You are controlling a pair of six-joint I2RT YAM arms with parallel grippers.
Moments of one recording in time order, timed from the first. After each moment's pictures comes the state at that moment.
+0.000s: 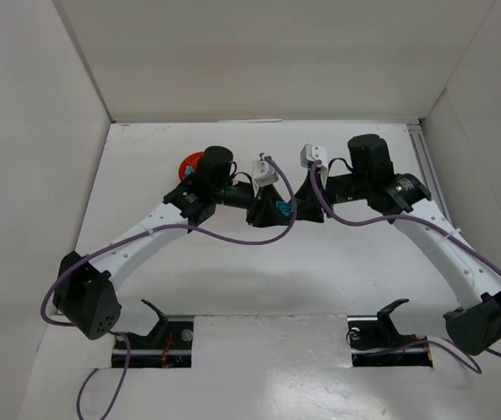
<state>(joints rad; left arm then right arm) -0.67 1.36 1.11 -0.09 0.98 0.10 0.49 1.25 1.28 -0.63 -0.94 -0.41</state>
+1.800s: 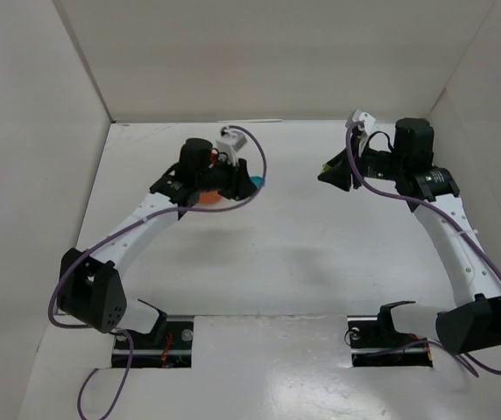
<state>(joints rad) -0.52 1.39 1.09 -0.21 0.53 -0.17 0.17 1.24 1.30 -0.51 -0.93 -0.29</state>
